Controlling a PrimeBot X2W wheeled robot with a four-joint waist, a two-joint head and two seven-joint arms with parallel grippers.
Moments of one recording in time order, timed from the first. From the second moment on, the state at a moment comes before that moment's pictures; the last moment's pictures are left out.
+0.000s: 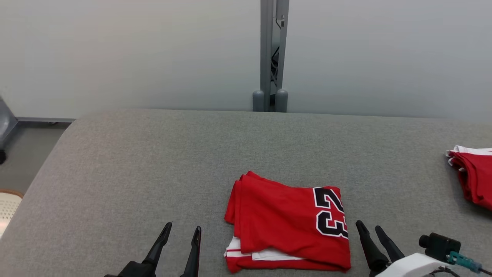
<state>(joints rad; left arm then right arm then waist) 0.13 0.05 -0.24 0.16 -0.21 -0.01 -0.26 -0.10 -0.18 0.38 0.51 0.87 0.13 -0.23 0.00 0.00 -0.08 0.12</state>
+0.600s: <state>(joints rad) 0.08 0.05 -0.26 0.14 -0.19 -0.02 -0.26 -0.27 -0.28 0.58 0.69 1.25 0.13 -0.11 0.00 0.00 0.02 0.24</state>
